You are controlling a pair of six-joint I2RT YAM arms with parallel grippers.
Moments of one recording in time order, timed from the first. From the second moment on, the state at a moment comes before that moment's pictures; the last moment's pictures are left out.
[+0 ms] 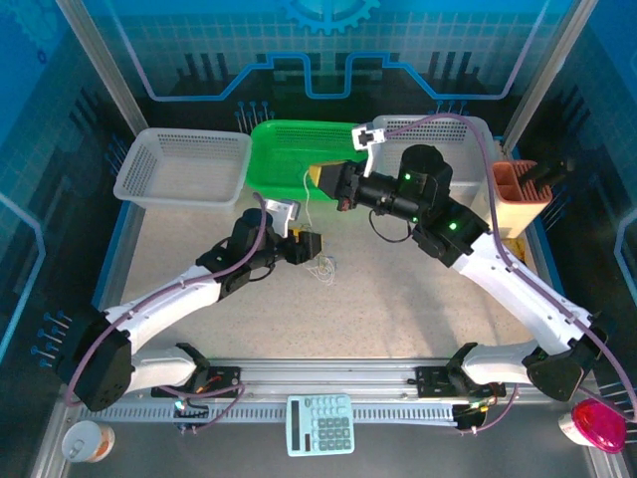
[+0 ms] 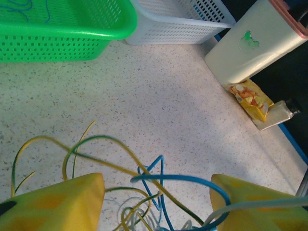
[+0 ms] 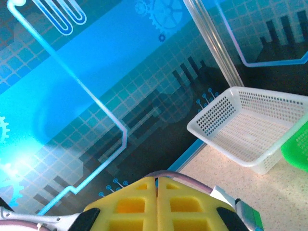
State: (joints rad) left arm -0.59 1.23 0.74 0.03 0.21 -0.48; right arm 0.72 1.27 1.40 -0.15 -0.35 0.58
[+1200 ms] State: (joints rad) left arm -0.59 1.15 0.52 0.11 0.20 -0.55; right arm 0.60 1.22 1.48 -0.11 -0.37 0.66
